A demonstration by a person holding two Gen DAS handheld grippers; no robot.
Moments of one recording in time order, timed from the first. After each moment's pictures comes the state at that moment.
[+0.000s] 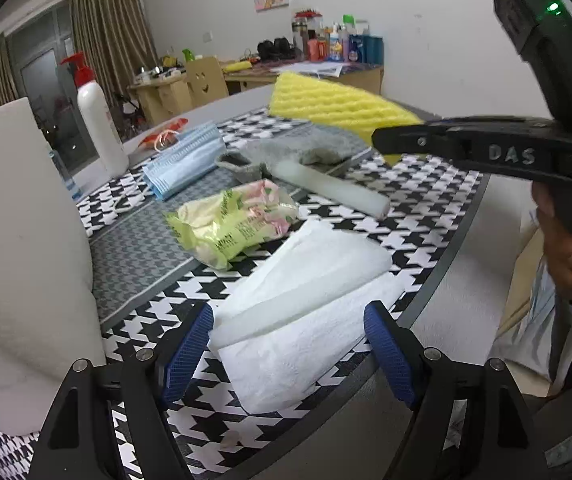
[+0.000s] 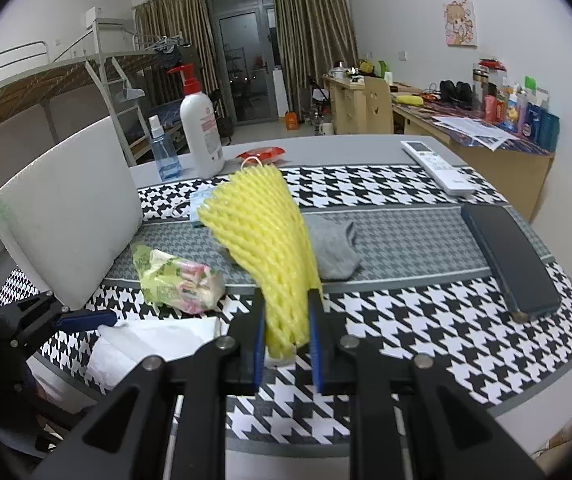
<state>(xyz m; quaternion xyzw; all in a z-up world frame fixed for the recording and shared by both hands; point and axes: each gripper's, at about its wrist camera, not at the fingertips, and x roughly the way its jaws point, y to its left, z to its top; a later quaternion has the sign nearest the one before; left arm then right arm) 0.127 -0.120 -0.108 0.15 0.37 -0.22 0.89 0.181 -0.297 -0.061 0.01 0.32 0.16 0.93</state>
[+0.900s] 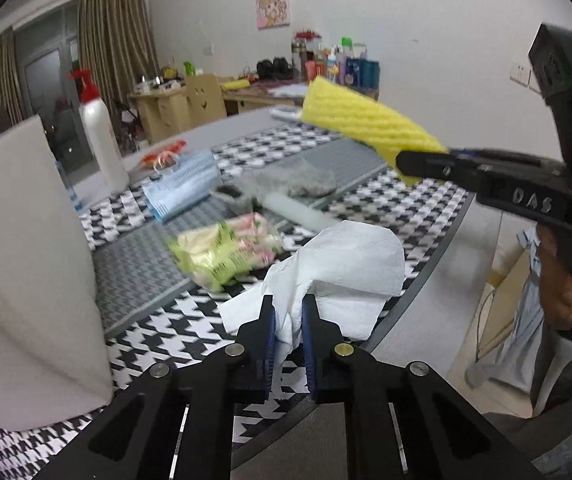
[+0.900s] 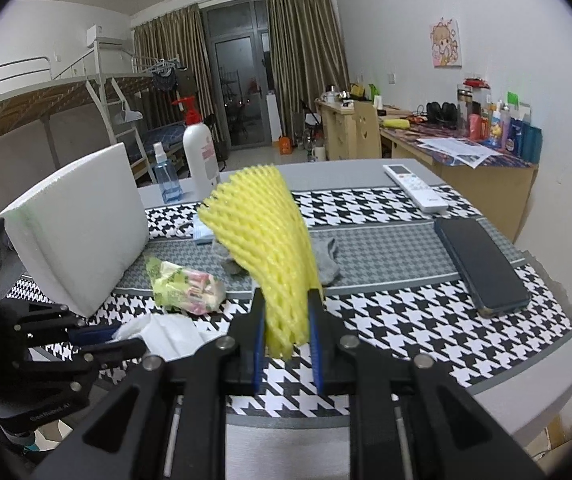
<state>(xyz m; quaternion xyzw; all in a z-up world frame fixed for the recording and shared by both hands) 0.111 -0.115 -0.078 0.11 0.34 -0.24 0.90 0.147 -0.309 -0.042 0.02 0.27 0.15 0.95</state>
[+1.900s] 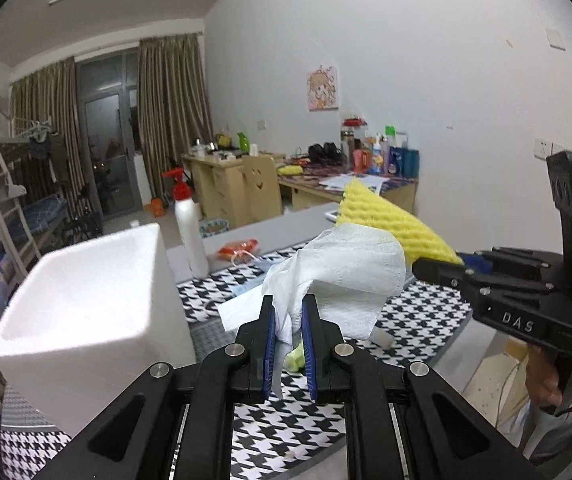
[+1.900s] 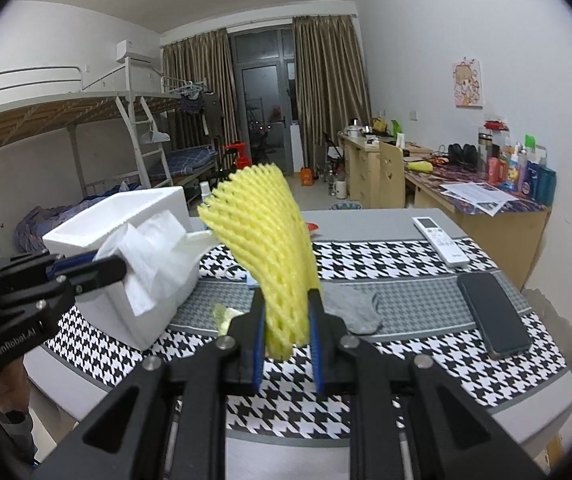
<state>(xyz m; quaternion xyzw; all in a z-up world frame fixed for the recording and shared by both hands) 0.079 -0.068 0.012 0.07 0.21 -0.17 0.96 0.129 -0.277 0.005 0.01 0.22 0.18 0.96</state>
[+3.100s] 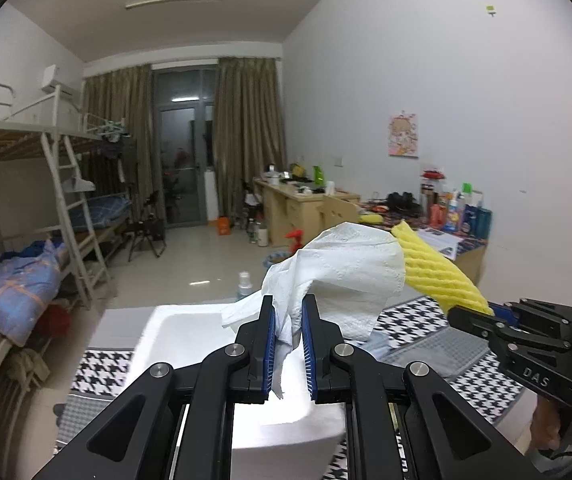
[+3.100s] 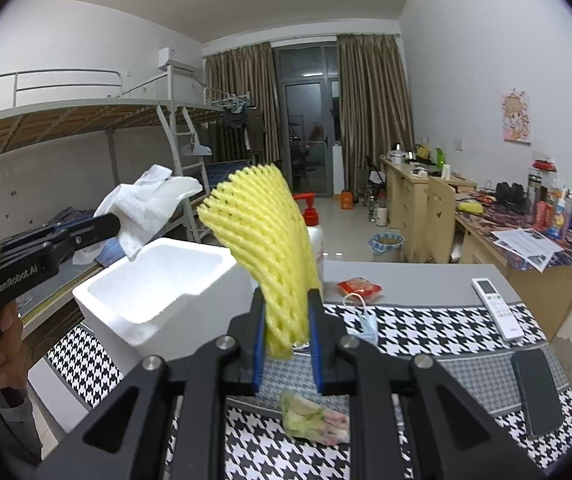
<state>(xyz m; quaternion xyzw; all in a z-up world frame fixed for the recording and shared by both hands) 0.109 0.007 0.071 0.01 0.16 -0.04 0.99 0.165 -0.205 0.057 -0.01 0.18 0.25 0.95</state>
